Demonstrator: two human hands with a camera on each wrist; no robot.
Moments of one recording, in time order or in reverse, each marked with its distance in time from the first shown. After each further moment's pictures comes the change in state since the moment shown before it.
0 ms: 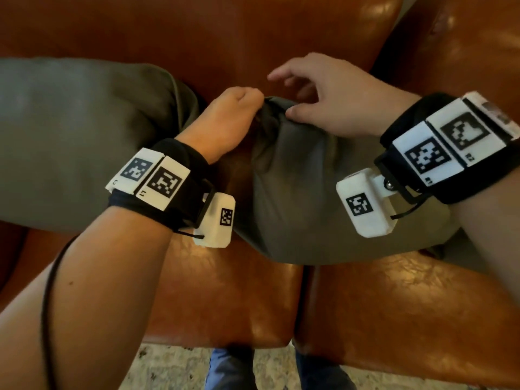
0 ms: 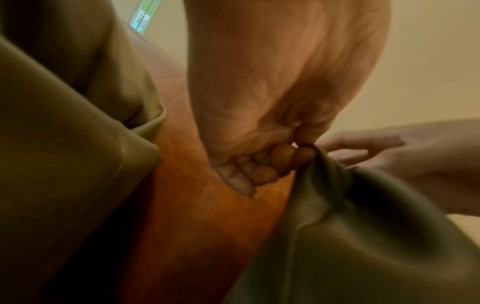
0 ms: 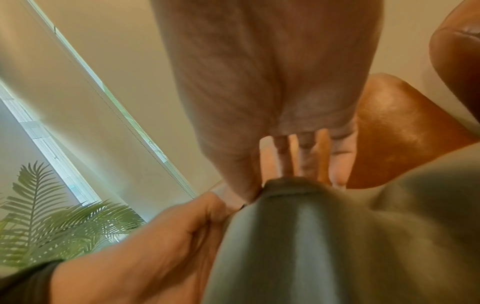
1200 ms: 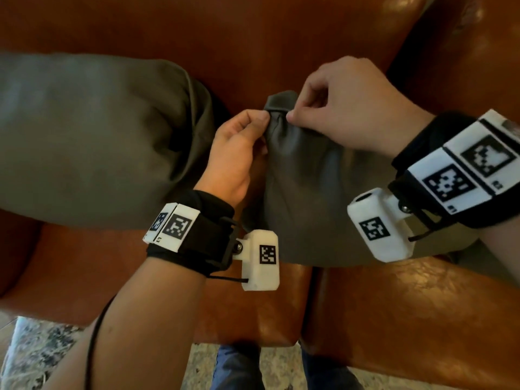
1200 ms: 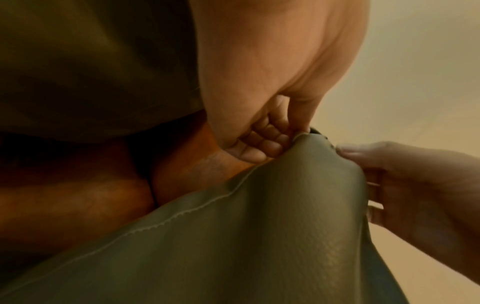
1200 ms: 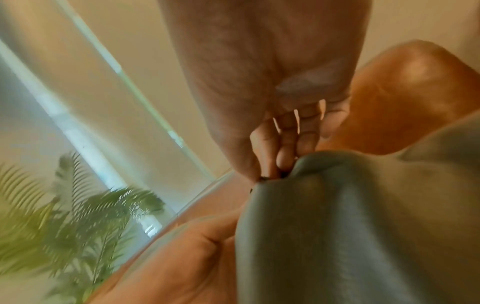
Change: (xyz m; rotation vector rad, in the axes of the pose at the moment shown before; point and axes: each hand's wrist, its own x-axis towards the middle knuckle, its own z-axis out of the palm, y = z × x) left_hand -0.035 -0.034 0.023 -0.653 0.137 0.012; right_hand -0.005 -0.014 0.010 -0.024 0.138 0.001
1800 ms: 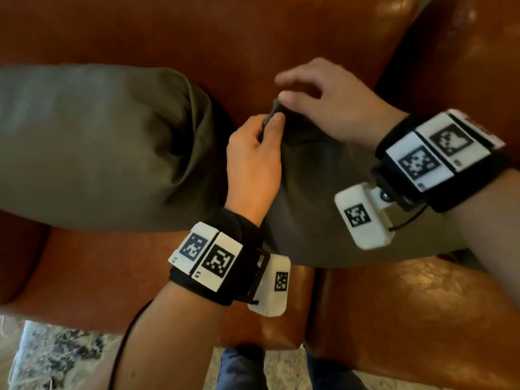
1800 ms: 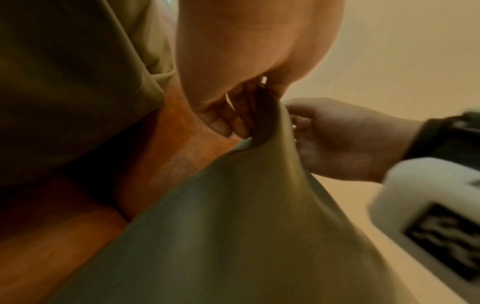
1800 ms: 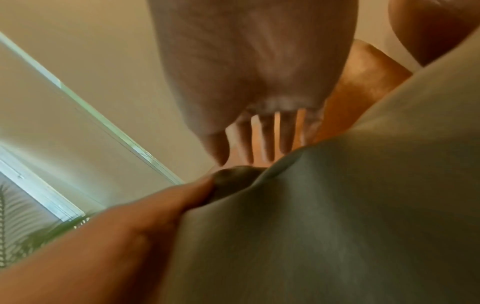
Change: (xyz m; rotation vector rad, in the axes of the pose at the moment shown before) left_hand -0.013 -0.007 0.024 0.323 0.201 0.289; right_hand 0.012 0.014 0.015 0.199 -0.010 0.029
